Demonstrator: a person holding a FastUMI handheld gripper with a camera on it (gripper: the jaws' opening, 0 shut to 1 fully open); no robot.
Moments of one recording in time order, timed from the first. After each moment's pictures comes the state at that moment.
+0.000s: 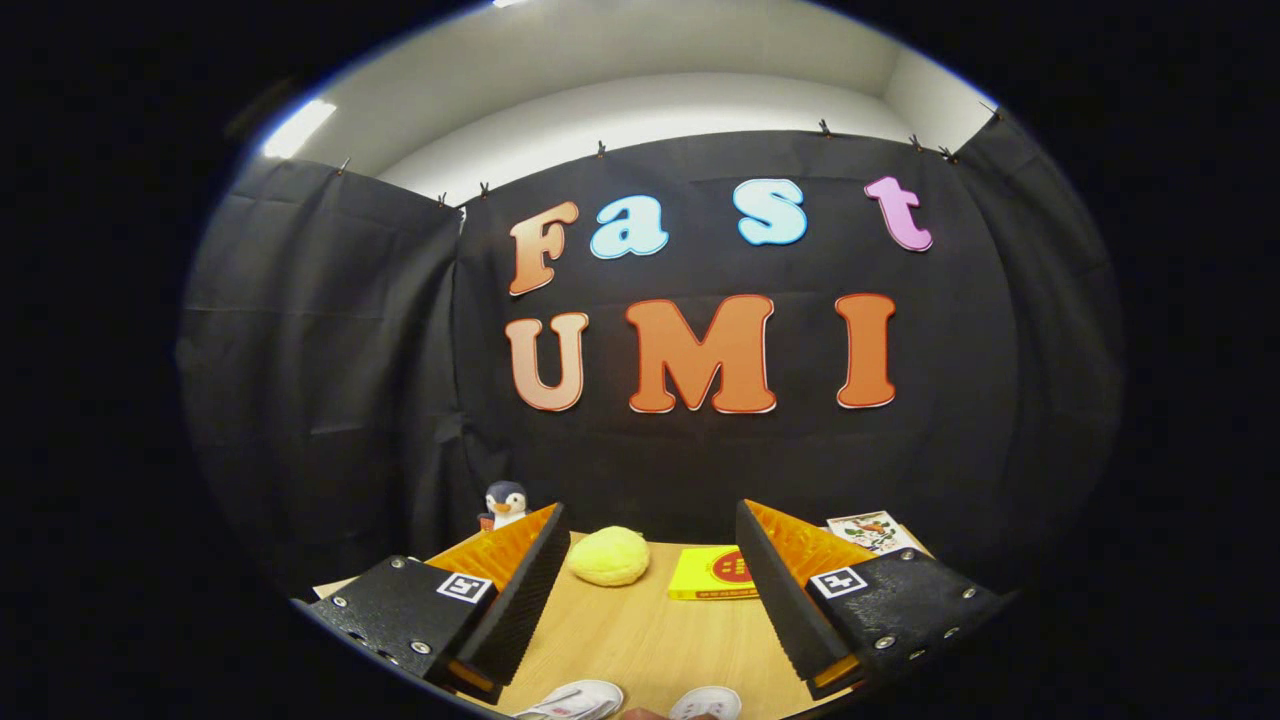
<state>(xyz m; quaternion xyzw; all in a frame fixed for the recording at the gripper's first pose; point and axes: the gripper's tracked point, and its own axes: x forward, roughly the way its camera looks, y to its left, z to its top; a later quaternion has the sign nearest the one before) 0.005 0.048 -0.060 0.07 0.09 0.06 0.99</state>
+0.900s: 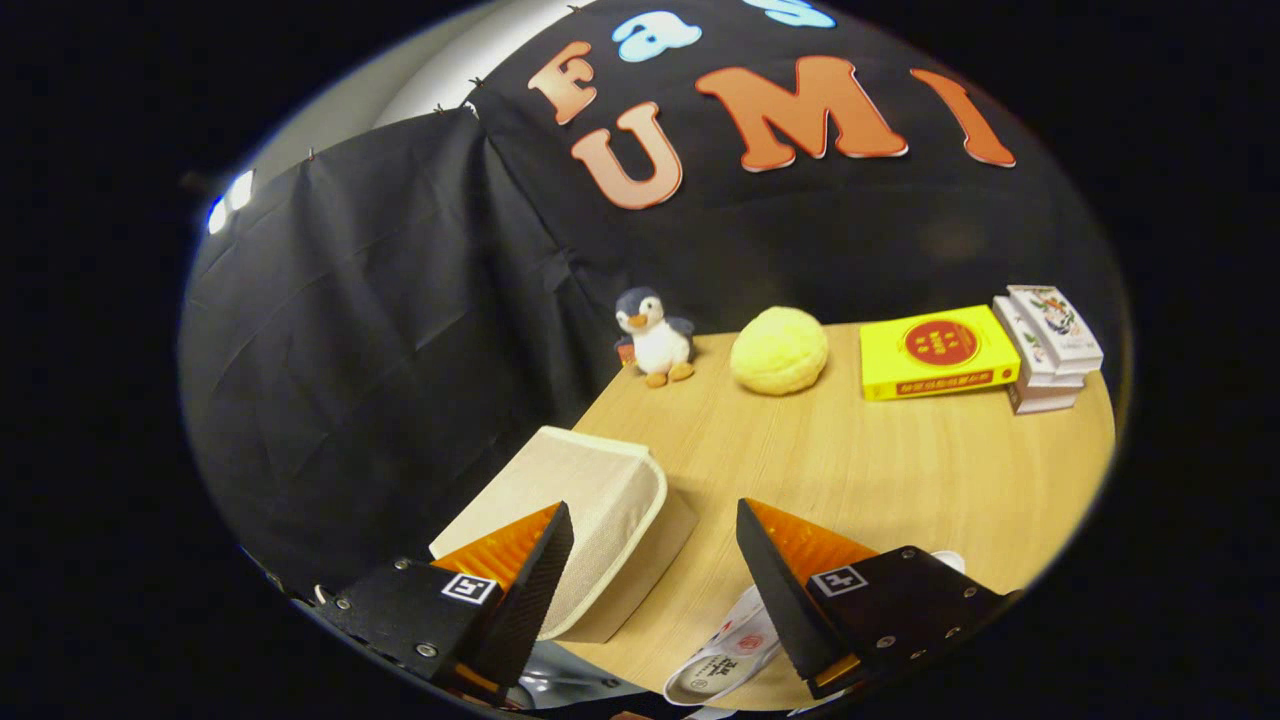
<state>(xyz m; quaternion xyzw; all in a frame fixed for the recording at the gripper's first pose) -0.050 0.225 -0.231 0.20 0.39 0.25 0.86</state>
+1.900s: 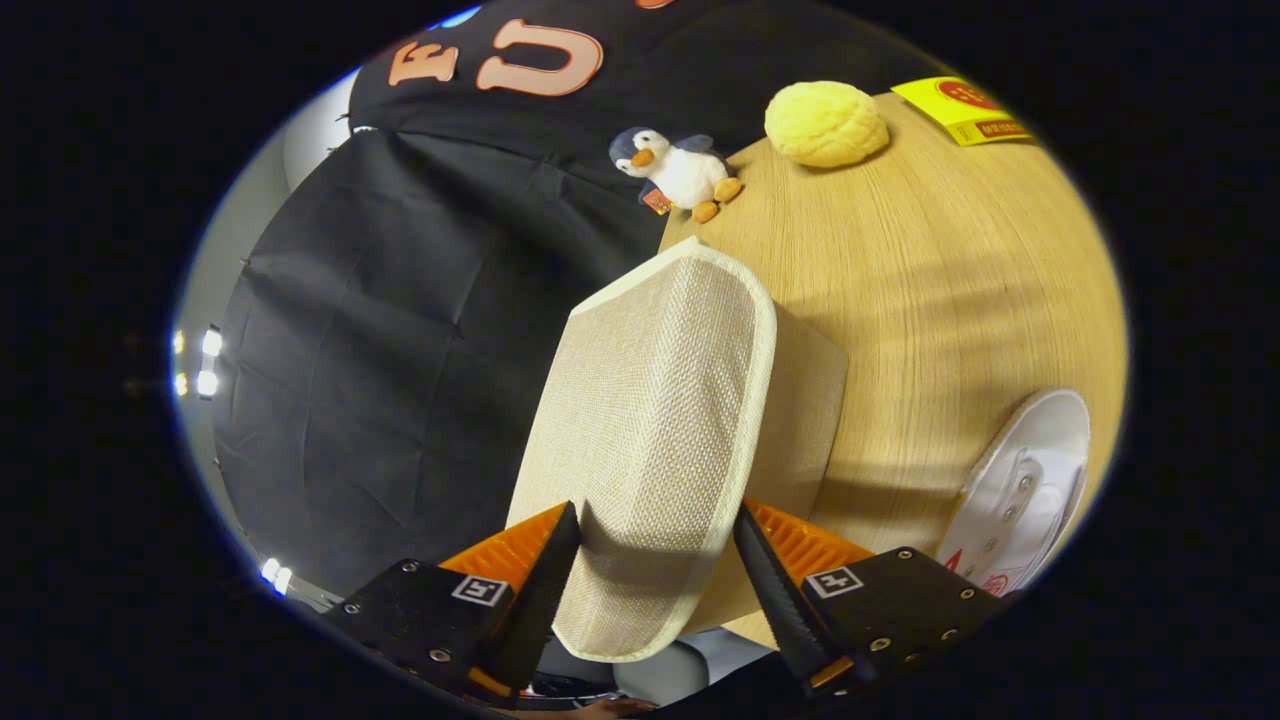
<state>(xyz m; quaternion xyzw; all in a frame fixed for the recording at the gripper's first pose) -0.092 0.344 -0.303 0.39 0.54 0.30 0.68</state>
